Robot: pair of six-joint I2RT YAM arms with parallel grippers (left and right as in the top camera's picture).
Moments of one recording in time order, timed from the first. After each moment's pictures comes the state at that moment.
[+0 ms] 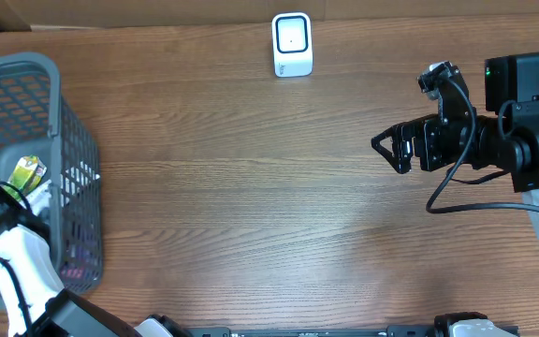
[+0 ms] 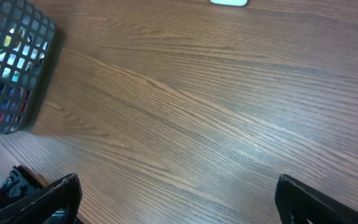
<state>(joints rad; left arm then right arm) 0.83 1.43 0.92 -0.76 -0.07 -0.26 0.11 1.35 1.58 -1.24 -0.50 -0.11</state>
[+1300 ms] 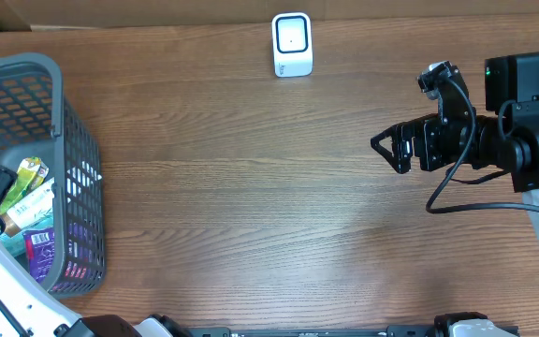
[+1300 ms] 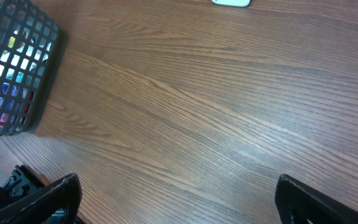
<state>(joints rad) 0.82 1.45 1.57 -1.15 -0.02 -0.33 0.11 1.35 1.58 -1.24 -0.51 -0.11</state>
